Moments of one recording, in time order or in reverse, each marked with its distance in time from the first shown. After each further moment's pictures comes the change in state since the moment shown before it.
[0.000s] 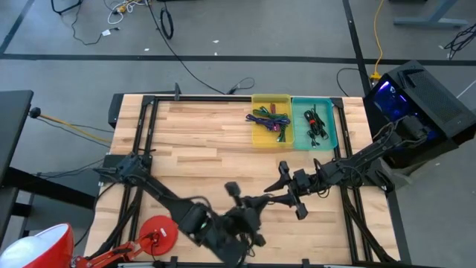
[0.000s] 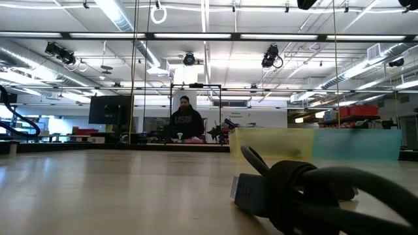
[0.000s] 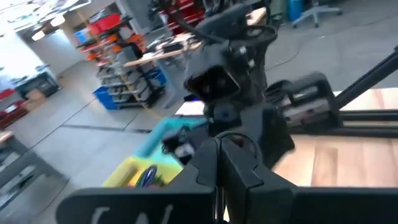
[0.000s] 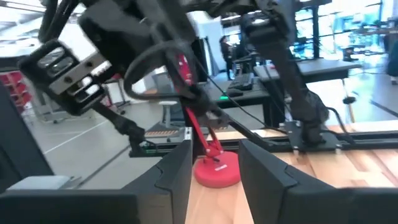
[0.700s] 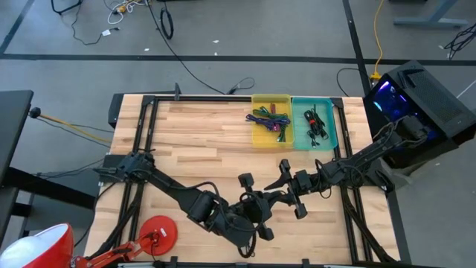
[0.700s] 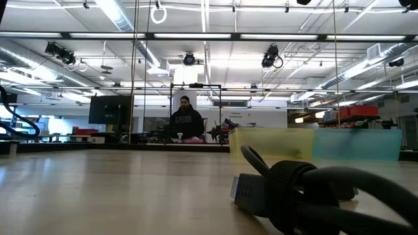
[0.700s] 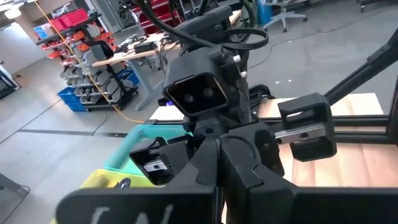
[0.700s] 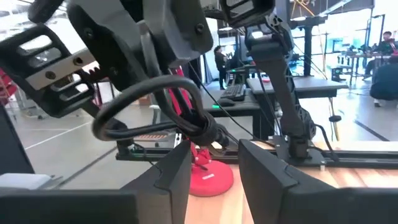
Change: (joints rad) left arm 0.082 0.000 0.000 0.096 0.196 0.071; right arm 0.000 0.000 0.000 0.030 0.025 -0.095
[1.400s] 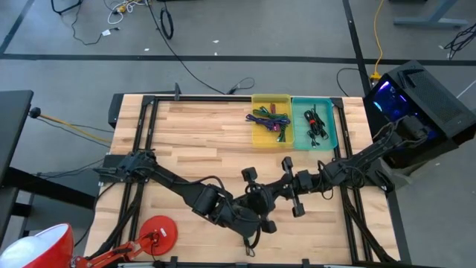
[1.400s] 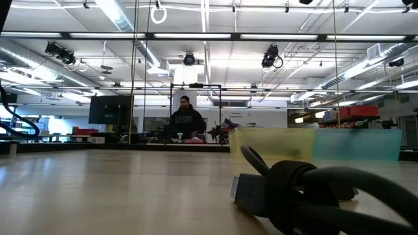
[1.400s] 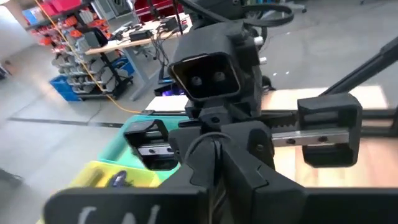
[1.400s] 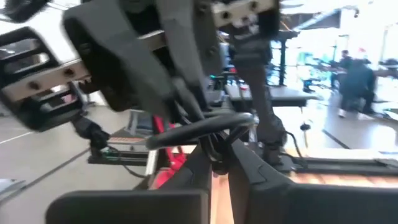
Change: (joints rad) left arm 0.031 0.000 -0.006 -0.036 0.071 -0.049; right arm 0.005 -0.001 0.001 0.011 0.110 -0.075
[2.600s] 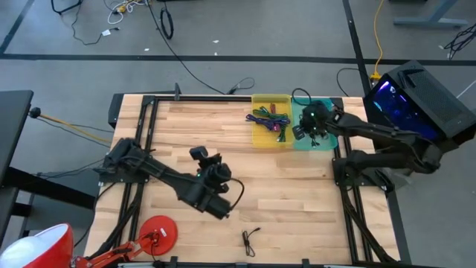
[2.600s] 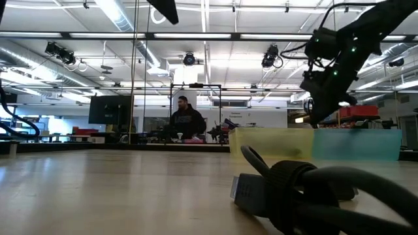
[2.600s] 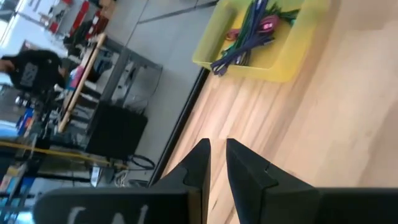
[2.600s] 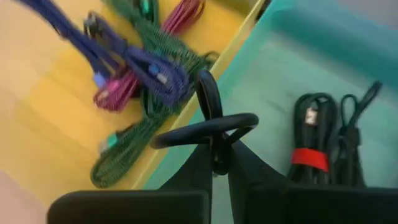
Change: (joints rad) left arm 0.031 -0.224 -0.436 -1.029 -0.179 -0.740; right arm -1.138 -0.184 0.000 -1.271 -0.153 0.300
